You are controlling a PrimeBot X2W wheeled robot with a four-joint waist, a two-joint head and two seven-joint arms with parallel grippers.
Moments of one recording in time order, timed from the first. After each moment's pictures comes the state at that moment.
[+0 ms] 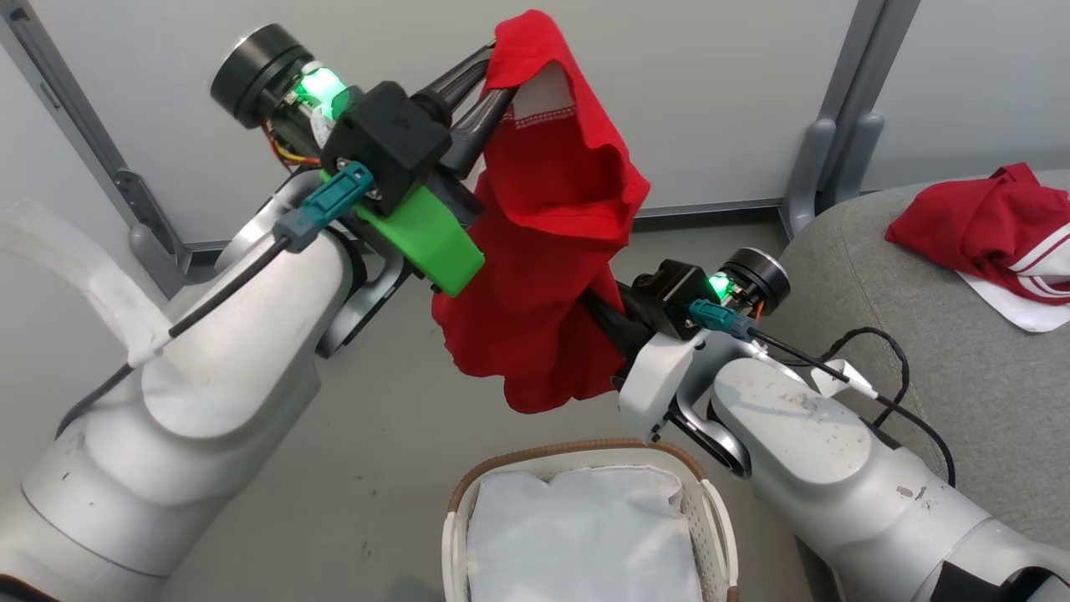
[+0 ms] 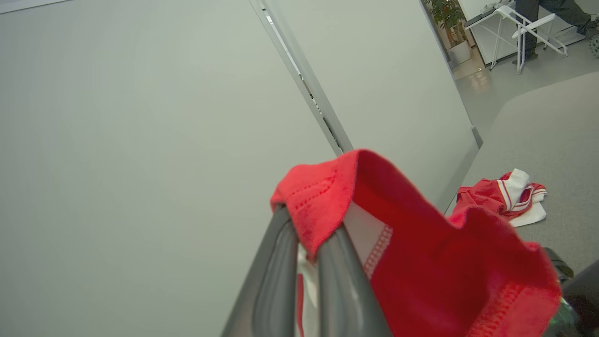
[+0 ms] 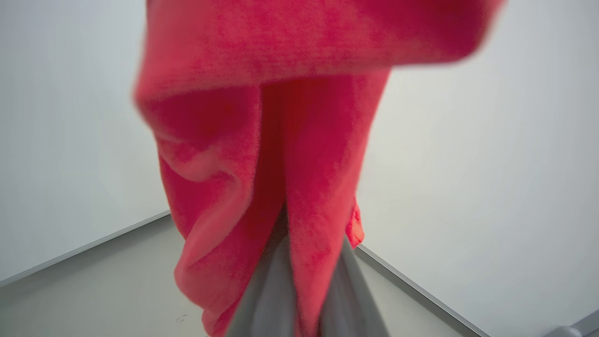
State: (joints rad) left arm -0.97 0.35 -0.82 0.20 -0.43 -0.11 -0.13; right arm -0.78 -0.13 0.86 0.64 0.44 0.13 -0.26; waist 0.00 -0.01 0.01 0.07
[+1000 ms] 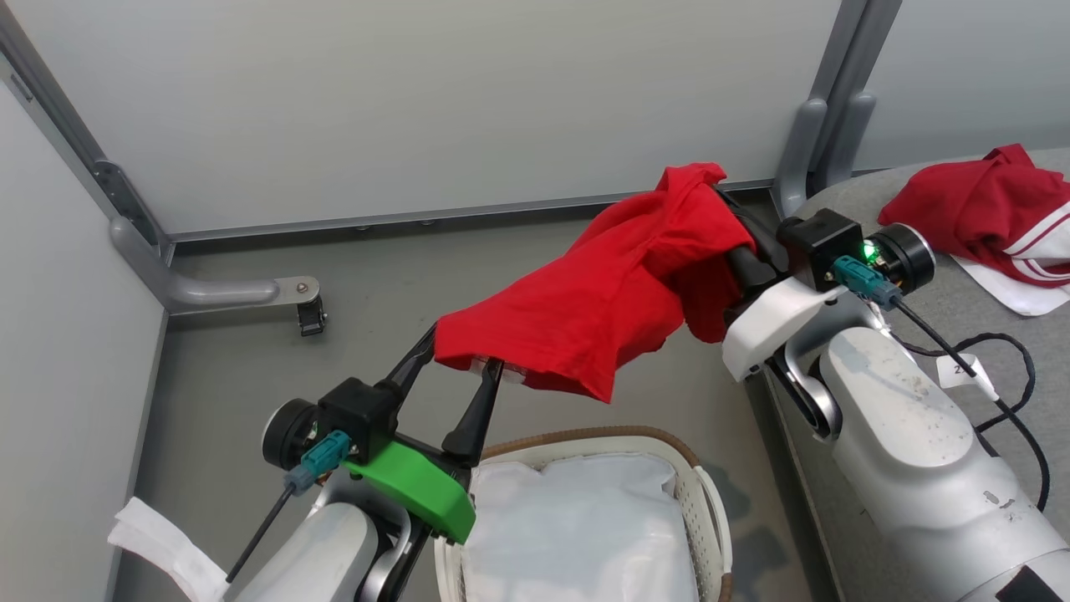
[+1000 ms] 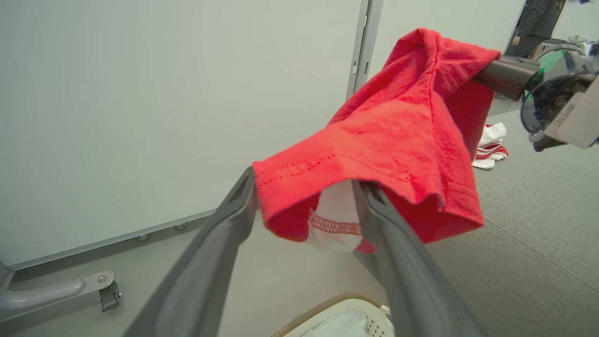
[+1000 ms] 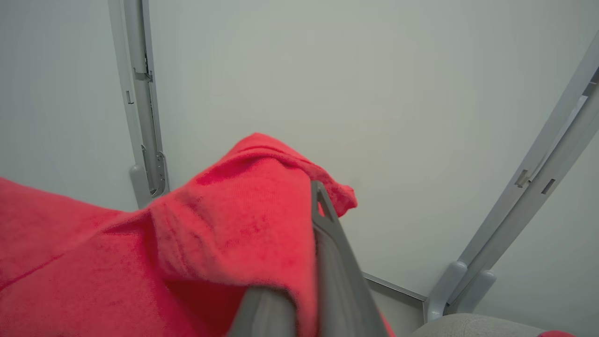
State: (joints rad) left arm -0.38 0.25 -0.69 0.31 -0.56 -0.03 -0.26; right arm -0.67 -0.16 0.42 0.58 0.24 0.13 -0.26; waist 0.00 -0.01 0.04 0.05
